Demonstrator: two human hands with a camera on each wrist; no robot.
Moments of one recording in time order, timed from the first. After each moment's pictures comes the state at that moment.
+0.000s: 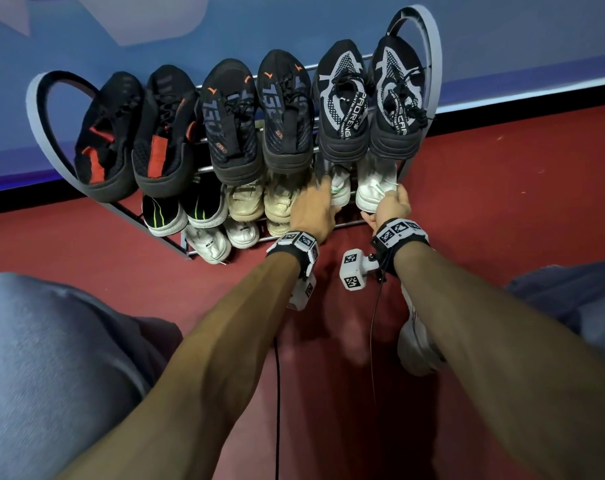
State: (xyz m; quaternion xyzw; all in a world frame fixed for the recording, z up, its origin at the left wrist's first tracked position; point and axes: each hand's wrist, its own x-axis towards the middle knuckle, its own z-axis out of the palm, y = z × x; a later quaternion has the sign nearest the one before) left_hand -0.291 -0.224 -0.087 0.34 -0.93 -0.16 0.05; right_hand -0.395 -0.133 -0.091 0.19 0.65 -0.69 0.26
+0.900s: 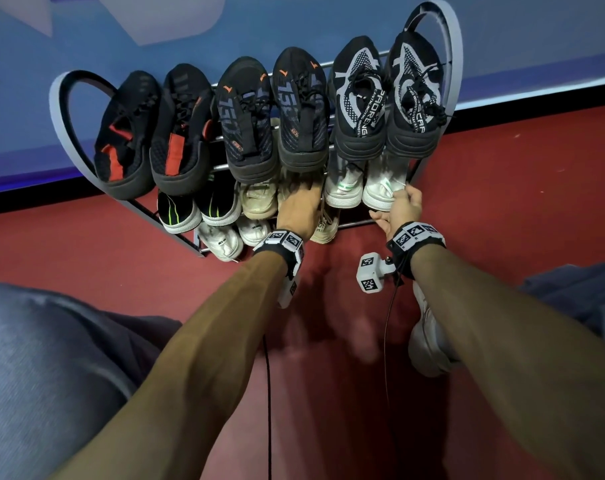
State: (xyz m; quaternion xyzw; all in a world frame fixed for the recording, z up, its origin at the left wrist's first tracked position) left_hand -0.255 -0.262 -0.091 0.33 -0.94 -0.14 0.00; right_hand -0.399 -0.132 -0.115 0.14 0.66 -0.68 0.28
